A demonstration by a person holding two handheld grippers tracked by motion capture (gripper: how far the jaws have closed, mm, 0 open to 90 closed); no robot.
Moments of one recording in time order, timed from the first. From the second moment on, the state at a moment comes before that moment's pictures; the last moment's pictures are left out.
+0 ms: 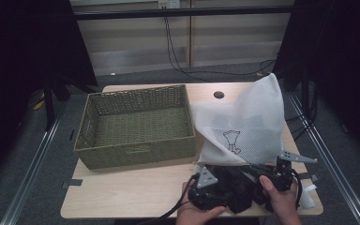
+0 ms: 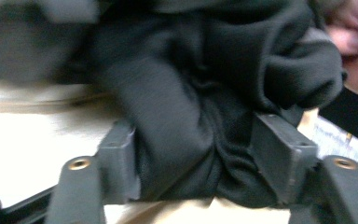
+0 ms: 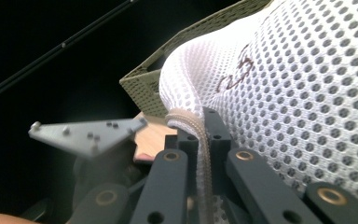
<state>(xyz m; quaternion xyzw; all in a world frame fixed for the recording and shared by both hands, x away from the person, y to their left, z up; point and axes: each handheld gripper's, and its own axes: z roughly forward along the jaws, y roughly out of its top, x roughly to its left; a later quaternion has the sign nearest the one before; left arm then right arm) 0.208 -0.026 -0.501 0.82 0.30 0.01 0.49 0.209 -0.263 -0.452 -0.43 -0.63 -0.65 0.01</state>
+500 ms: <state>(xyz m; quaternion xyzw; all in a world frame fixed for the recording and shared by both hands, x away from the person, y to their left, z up) 0.226 -0.042 -0.470 0.71 0.34 0.05 0.62 0.198 -0.265 -0.439 -0.38 -0.62 -0.69 0.02</state>
